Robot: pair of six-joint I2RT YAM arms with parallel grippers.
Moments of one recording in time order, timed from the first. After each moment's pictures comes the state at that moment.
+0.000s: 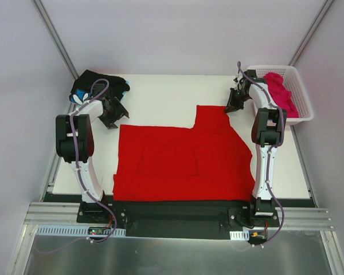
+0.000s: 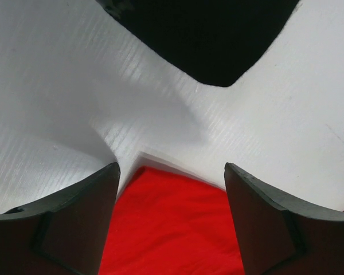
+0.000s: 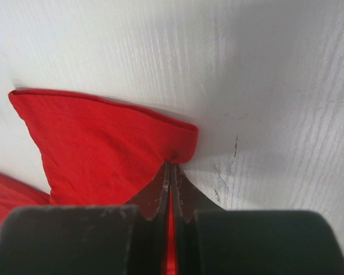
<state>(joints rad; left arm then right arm) 0.04 1.98 1.38 -0.50 0.16 -0.67 0.00 2.51 2.24 -0.98 -0.39 0.17</state>
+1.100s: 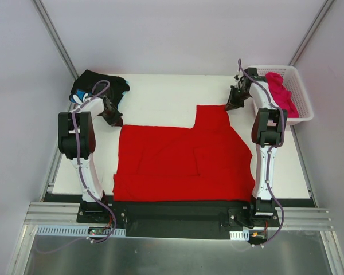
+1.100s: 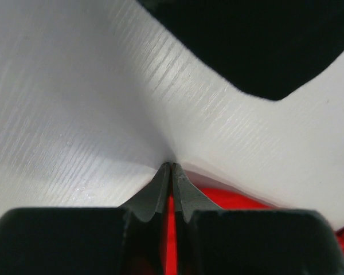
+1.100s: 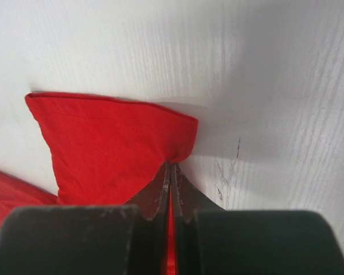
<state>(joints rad) 0.04 2.03 1.43 -0.62 0.15 -0.67 0.00 2.51 2.26 -0.98 -0.39 0.17</state>
